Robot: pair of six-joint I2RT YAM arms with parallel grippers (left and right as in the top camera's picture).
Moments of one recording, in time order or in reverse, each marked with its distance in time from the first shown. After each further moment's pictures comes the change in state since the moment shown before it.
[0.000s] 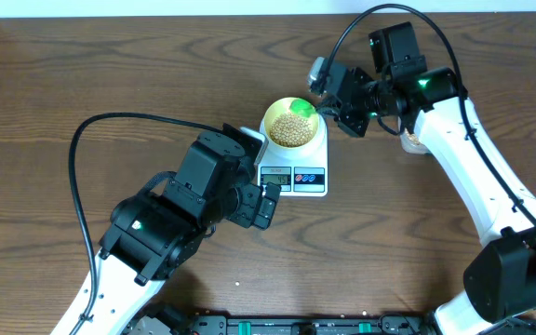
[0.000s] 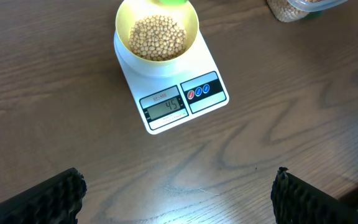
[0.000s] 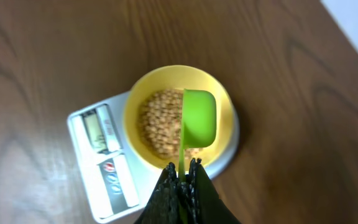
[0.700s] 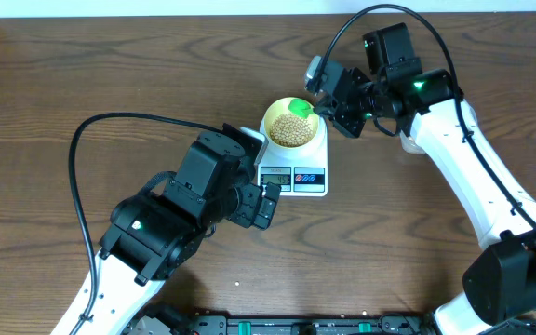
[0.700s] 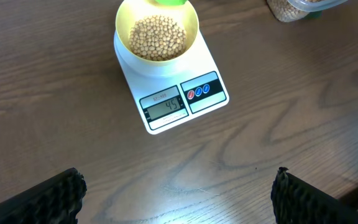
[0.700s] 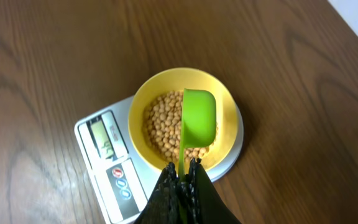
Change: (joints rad) left arm 0.000 0.000 0.000 0.000 0.000 0.000; right arm 0.018 -0.006 0.001 0.005 0.022 0.090
